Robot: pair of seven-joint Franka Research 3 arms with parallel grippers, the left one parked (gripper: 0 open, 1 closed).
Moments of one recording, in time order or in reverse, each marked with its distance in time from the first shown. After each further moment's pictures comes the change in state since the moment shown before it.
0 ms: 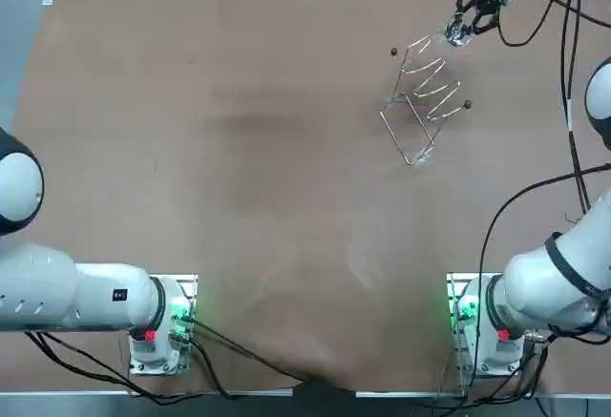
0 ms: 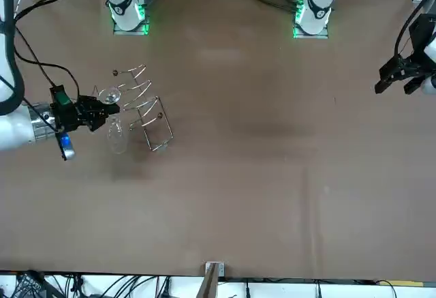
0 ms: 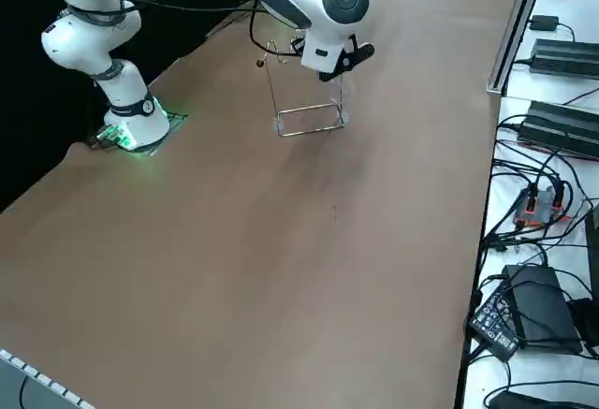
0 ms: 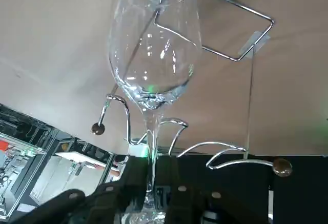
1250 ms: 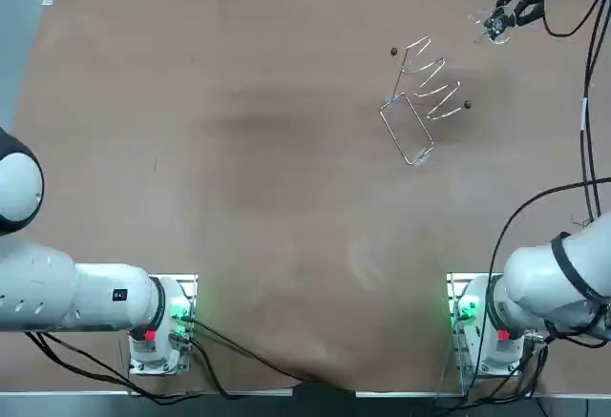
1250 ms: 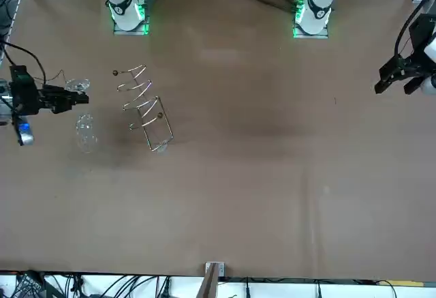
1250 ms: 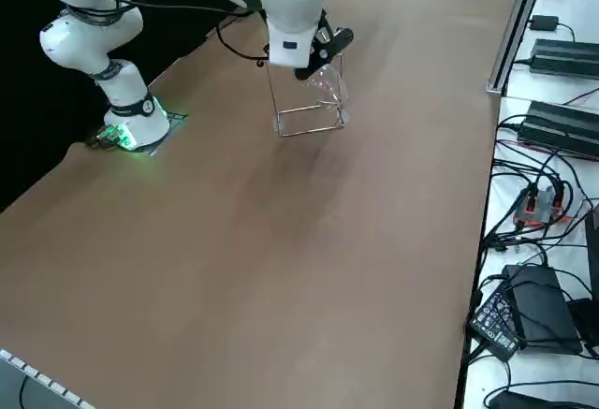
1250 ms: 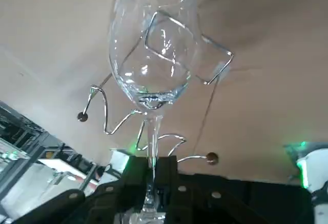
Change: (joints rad) arm -0.121 -0.096 -0.003 -0.009 -0.090 -0.046 -0.176
